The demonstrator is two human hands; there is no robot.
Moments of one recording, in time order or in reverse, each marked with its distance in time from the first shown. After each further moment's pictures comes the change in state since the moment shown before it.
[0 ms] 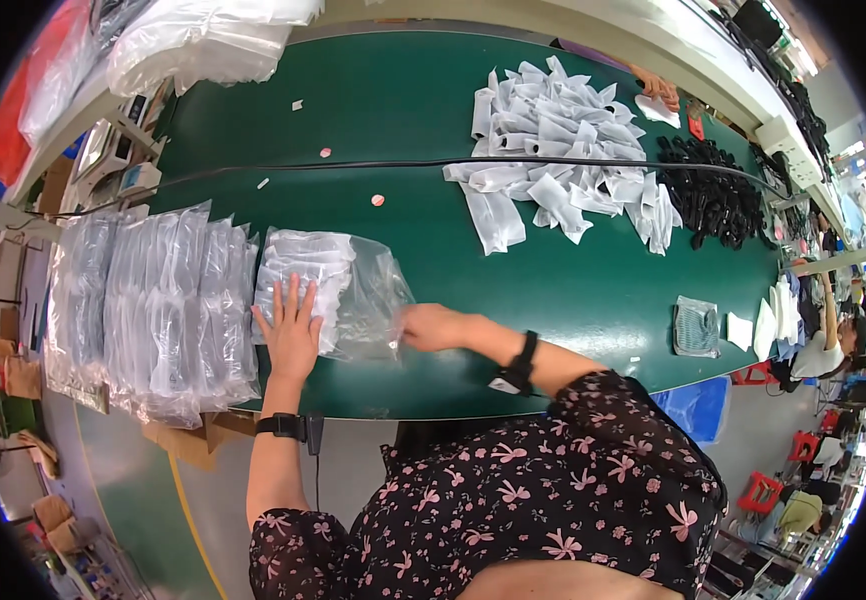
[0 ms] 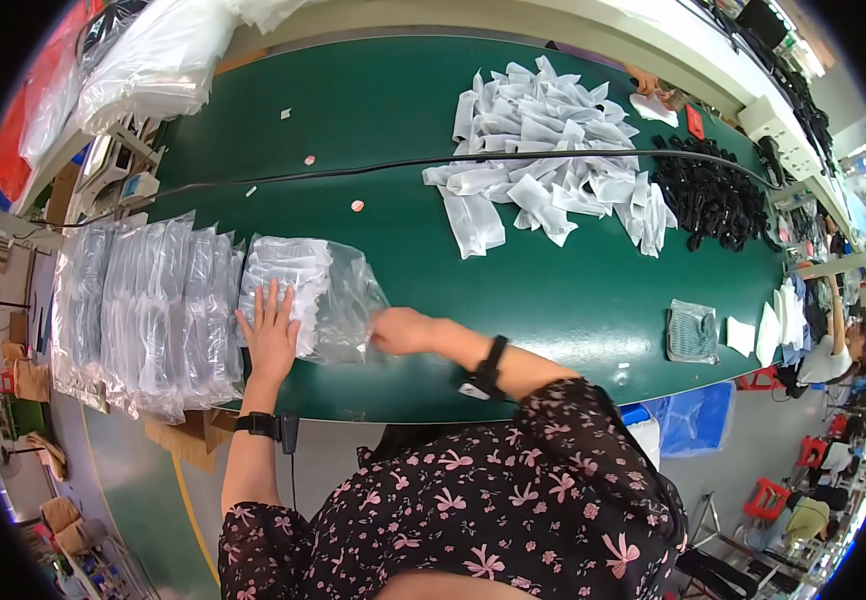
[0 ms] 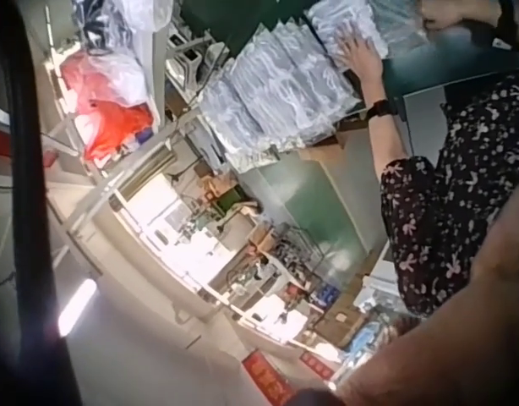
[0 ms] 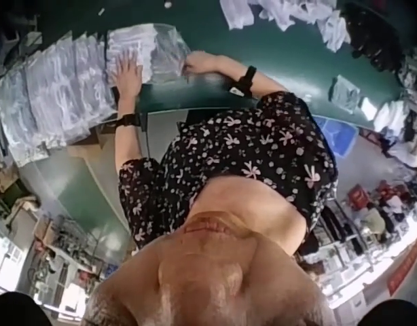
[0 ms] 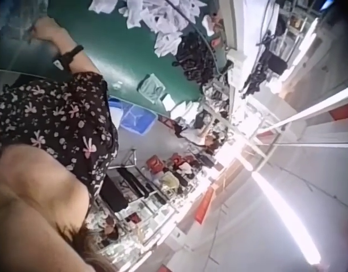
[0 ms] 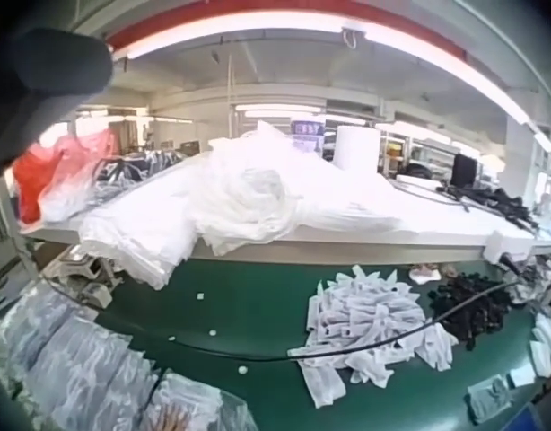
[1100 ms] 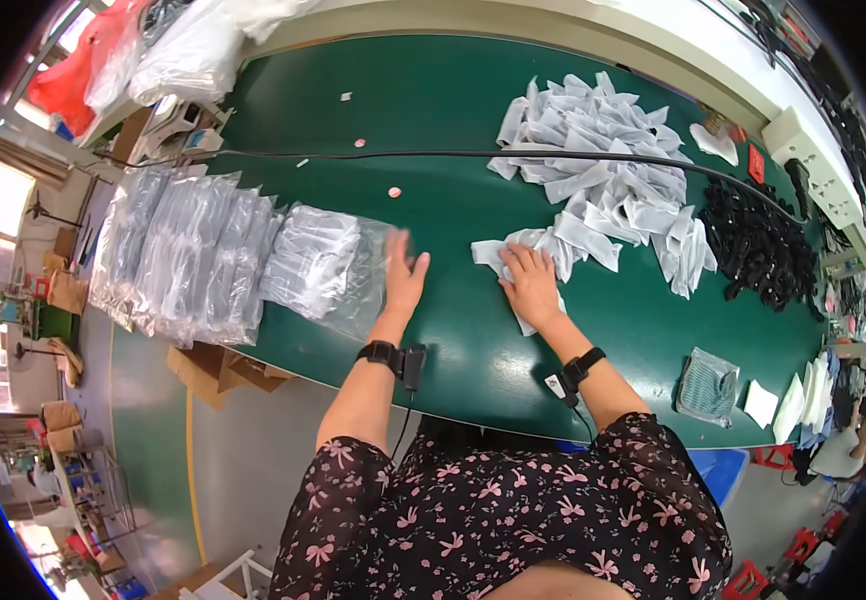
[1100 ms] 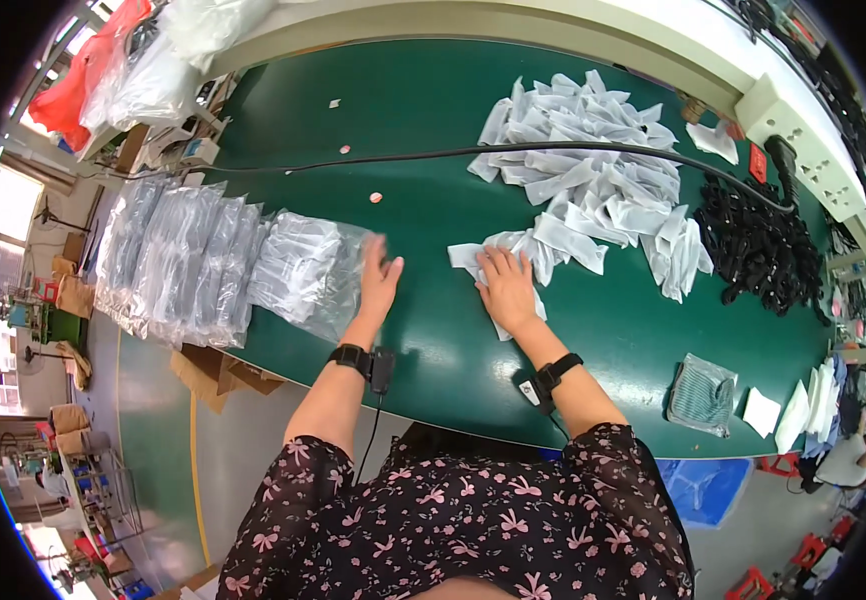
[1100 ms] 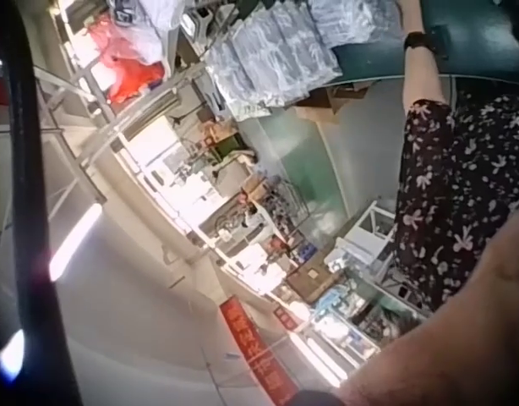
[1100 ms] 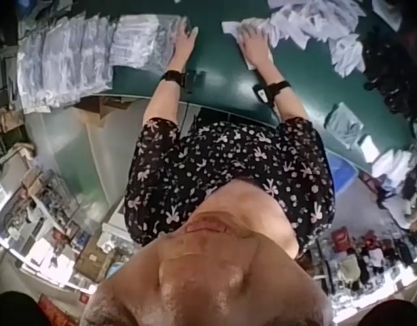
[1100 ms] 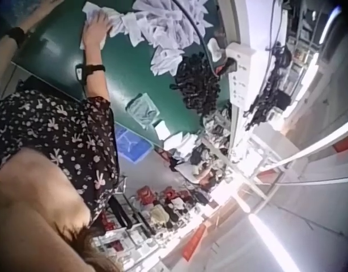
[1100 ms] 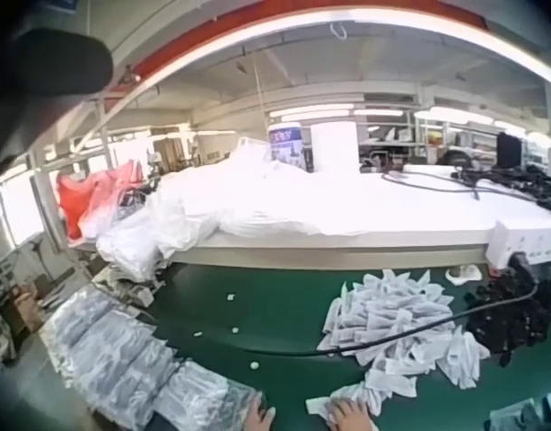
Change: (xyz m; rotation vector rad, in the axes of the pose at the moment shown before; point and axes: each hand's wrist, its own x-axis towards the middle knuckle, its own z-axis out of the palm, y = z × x) left_hand 0.082 0.187 0.091 -0.887 0.355 -0.260; right_hand -0.136 0.096 -0.067 -0.515 0.733 0.212
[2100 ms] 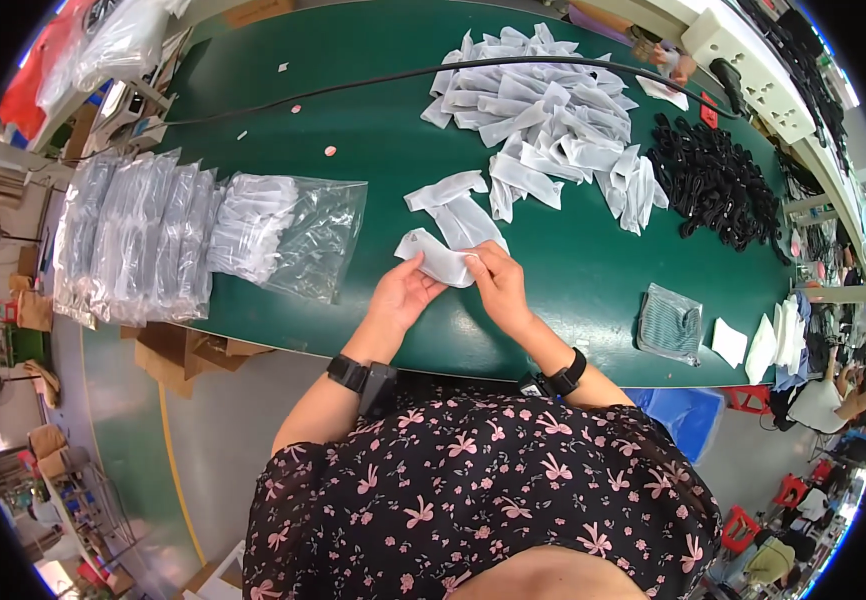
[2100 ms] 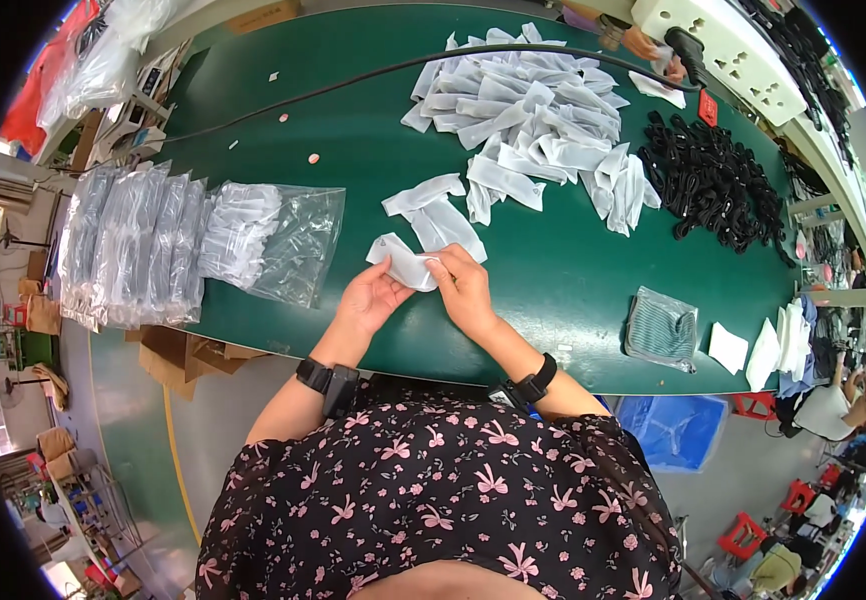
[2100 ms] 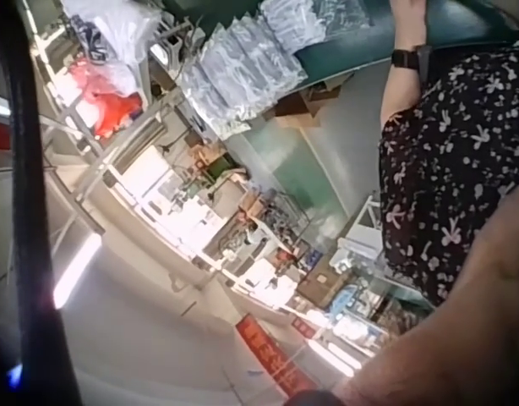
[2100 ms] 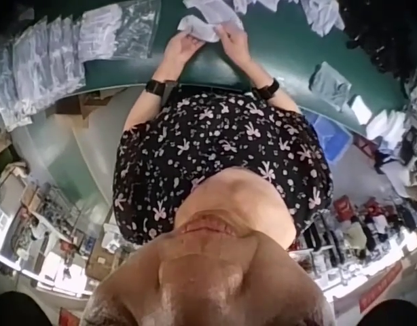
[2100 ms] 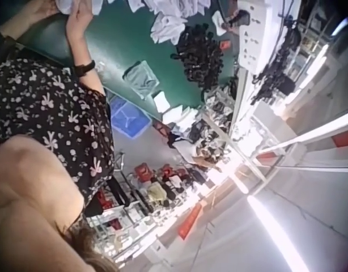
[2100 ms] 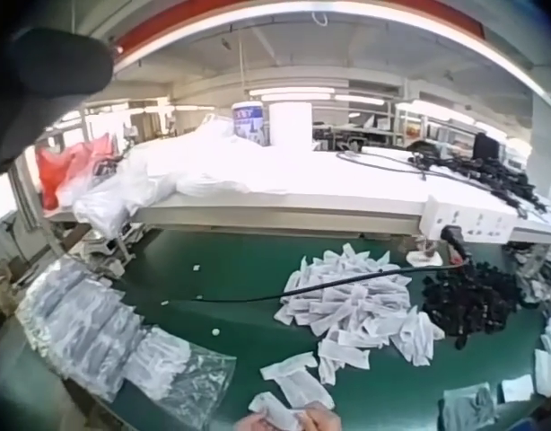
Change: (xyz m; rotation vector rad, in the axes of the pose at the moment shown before) left_hand -0.085 0.115 0.018 -1.402 -0.343 -0.984; right_hand -0.059 -0.056 -0.097 0.820 0.130 0.307
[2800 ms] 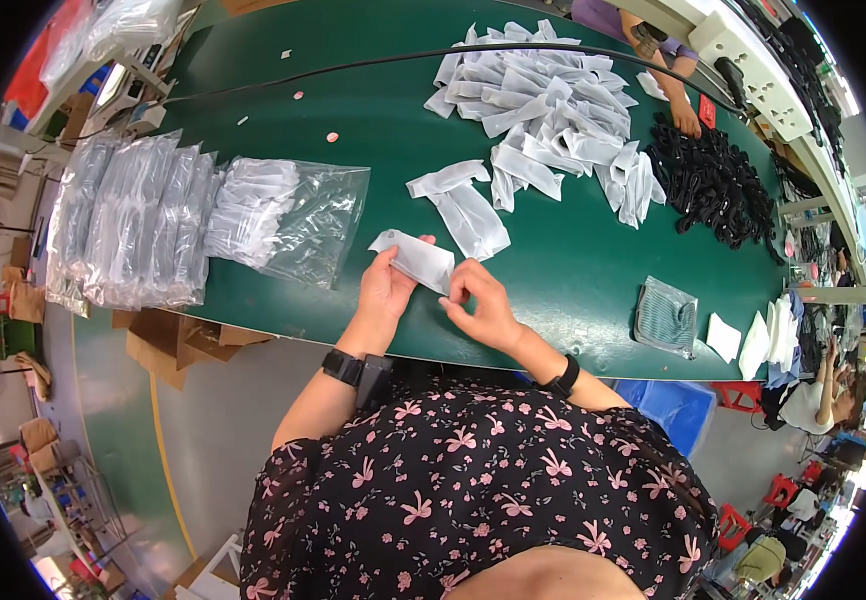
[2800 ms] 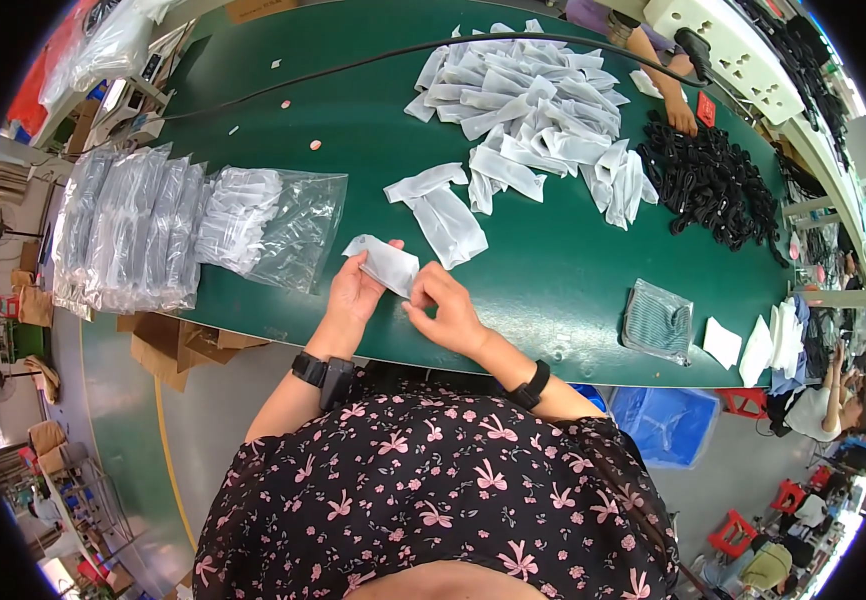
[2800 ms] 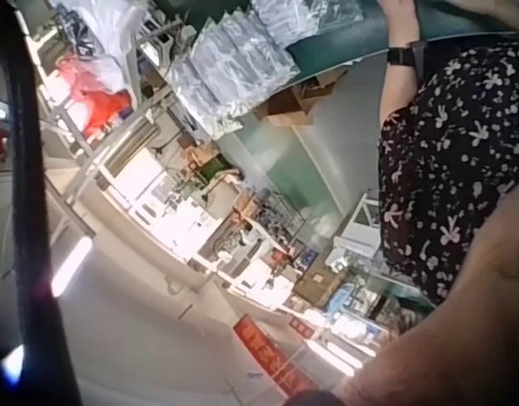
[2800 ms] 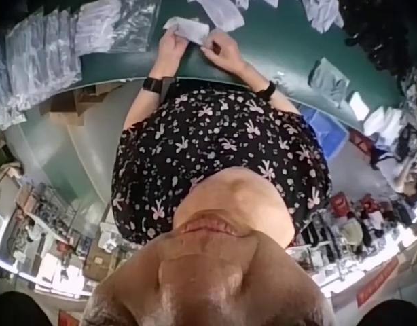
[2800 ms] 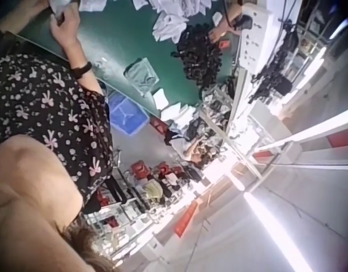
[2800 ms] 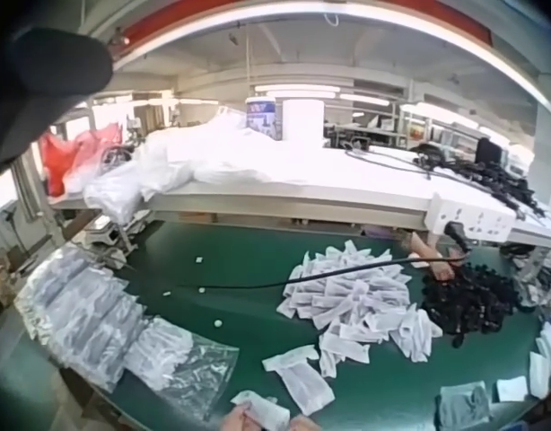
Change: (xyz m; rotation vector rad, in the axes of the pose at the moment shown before) left_hand -0.010 0.006 -0.019 -0.149 0.070 0.195; right_hand -0.034 -0.002 0.014 0.012 -0.183 -0.158
